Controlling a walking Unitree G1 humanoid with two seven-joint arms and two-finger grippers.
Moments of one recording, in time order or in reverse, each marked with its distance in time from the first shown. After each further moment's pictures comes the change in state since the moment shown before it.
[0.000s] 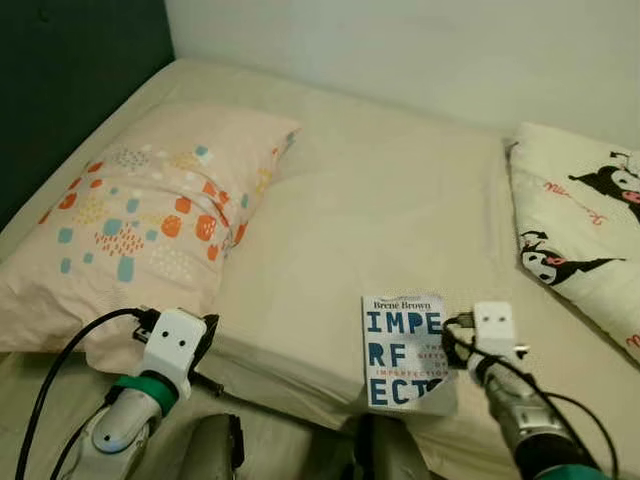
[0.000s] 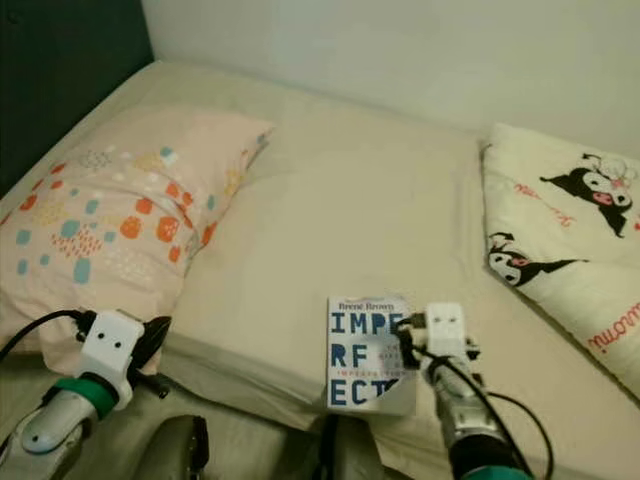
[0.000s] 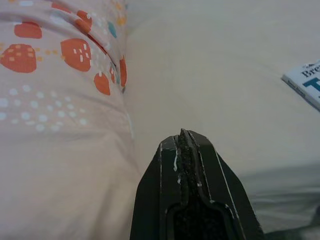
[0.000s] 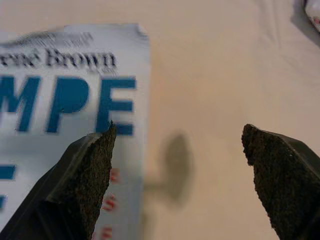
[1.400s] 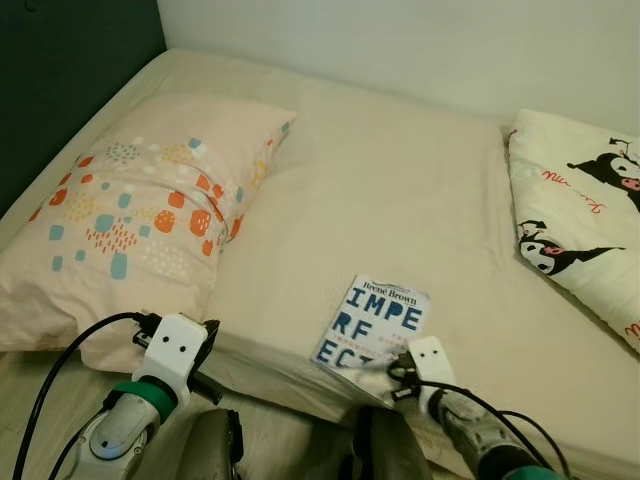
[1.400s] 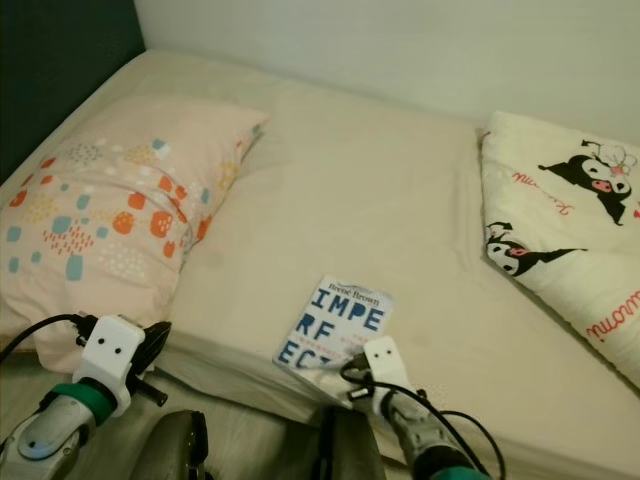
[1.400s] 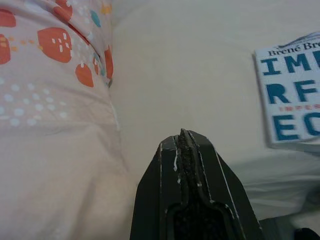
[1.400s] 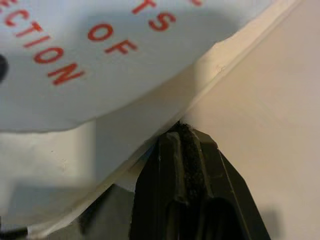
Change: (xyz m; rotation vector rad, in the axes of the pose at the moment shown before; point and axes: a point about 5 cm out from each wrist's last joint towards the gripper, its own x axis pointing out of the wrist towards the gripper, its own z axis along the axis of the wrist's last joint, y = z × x) left arm 0.000 -0.004 0.000 0.000 0.011 -0.020; right arm -0.012 0.071 -0.040 -0.013 0.185 0.377
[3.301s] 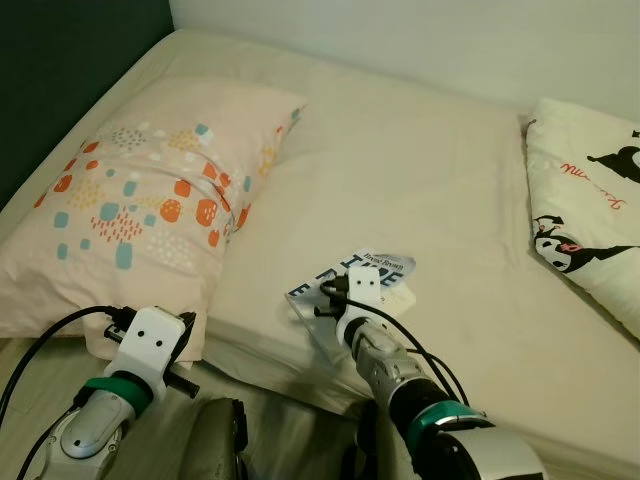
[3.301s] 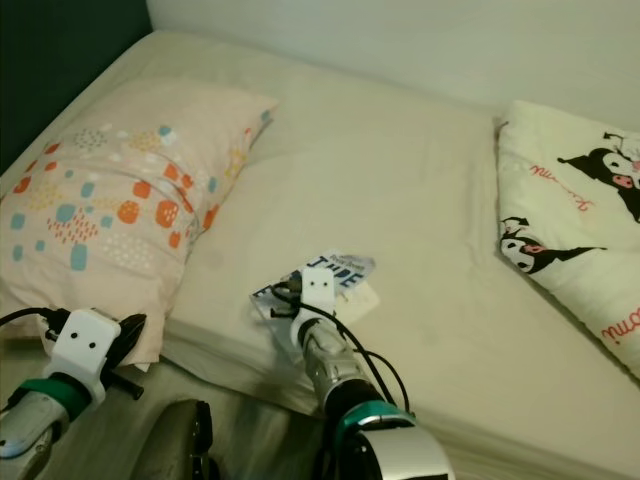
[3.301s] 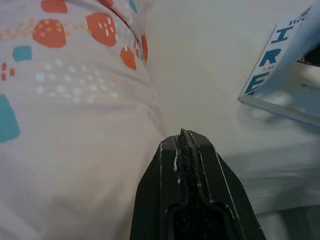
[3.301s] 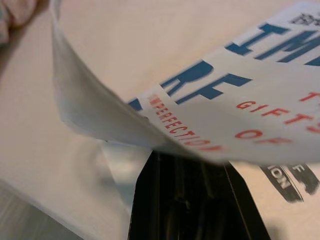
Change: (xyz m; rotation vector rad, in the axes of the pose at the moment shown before) left arm -0.009 0.024 0.009 0.063 -0.004 0.067; right arm 0.015 0.094 0.104 0.209 -0.285 0.077
